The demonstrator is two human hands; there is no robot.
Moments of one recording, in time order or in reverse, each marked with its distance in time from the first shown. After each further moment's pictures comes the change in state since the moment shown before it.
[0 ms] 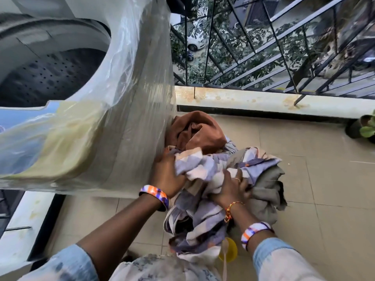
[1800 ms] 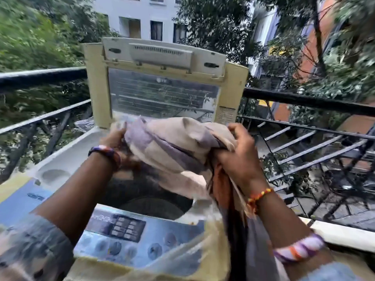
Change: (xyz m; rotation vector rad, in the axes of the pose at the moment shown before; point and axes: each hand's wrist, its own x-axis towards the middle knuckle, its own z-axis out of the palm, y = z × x) left_hand 0.062 0.004 -0.407 -1.294 0.275 0.154; right_hand -0.185 -0.329 -0.224 0.692 0.641 -1.061
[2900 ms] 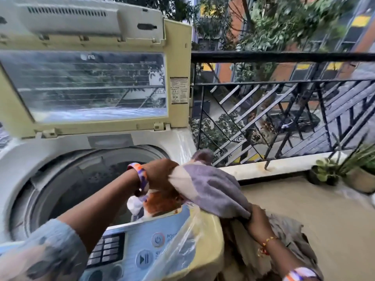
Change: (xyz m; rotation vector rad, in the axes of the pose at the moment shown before) left_hand -0.003 -0.114 0.049 1.745 -1.166 0.149; right_hand -0.180 0.175 -0.010 -0.549 0.064 0.794
